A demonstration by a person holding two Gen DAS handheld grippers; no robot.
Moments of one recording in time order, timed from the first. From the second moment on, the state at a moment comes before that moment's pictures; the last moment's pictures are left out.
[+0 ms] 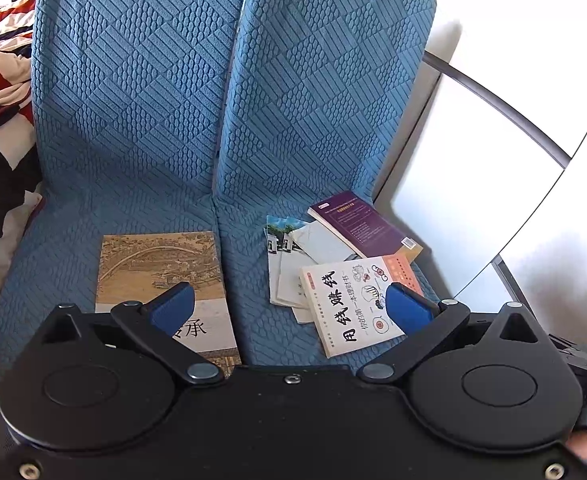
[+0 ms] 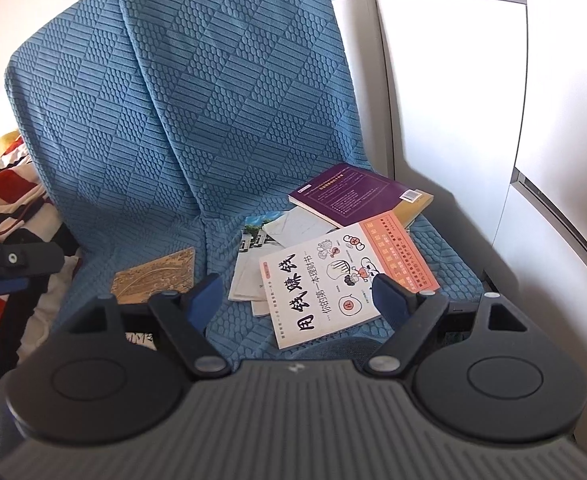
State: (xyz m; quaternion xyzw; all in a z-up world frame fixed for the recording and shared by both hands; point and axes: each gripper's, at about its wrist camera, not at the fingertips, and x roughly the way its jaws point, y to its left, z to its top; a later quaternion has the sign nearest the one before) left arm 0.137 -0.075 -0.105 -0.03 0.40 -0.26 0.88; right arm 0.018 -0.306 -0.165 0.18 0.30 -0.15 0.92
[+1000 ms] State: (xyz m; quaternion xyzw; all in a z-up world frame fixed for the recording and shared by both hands) left arm 0.153 -0.165 -0.144 0.01 0.43 -0.27 0.86; right arm 0.016 -0.380 -0.208 0.25 0.31 -0.18 0.90
